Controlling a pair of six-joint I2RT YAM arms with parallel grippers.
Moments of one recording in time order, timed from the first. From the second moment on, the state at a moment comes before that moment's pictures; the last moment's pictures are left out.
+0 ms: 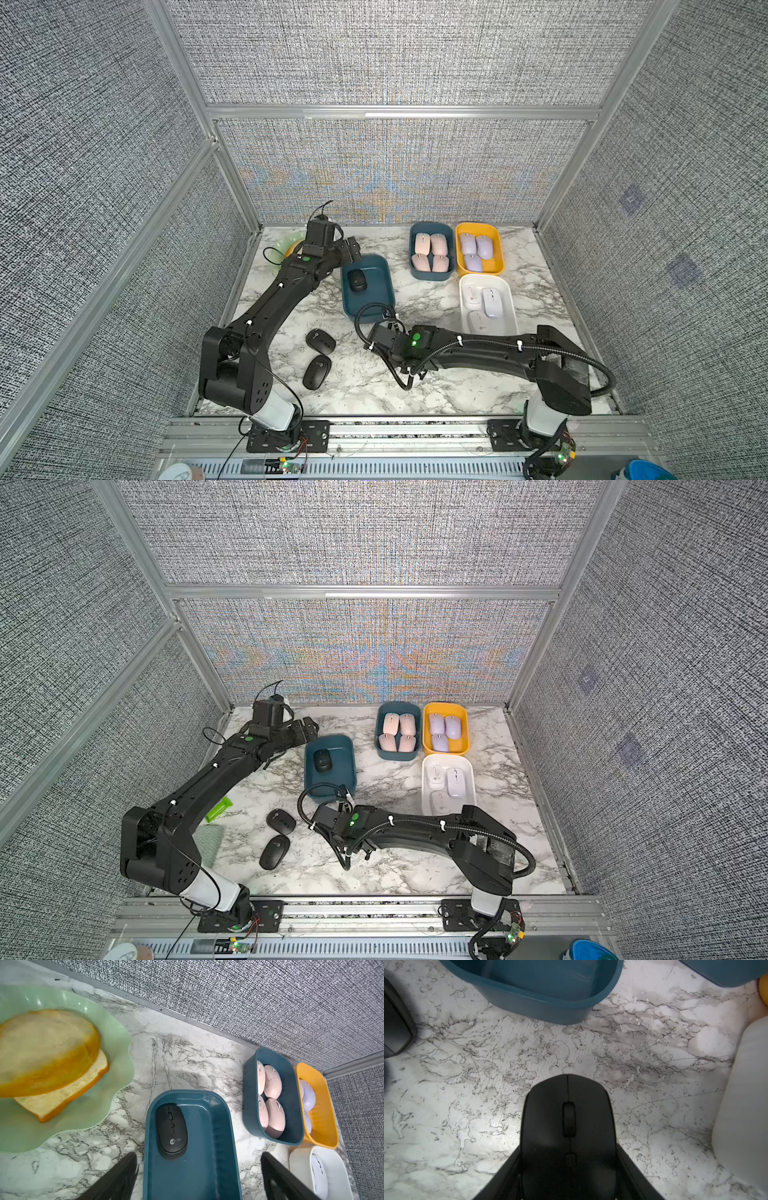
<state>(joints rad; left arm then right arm) -0.32 1.56 1.28 -0.39 0.05 -0.52 1.21 1.75 1.27 -0.75 0.49 0.74</state>
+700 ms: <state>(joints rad) -0.25 1.56 1.28 -0.39 0.02 -0.53 1.13 1.74 1.36 -0.71 0.53 0.64</state>
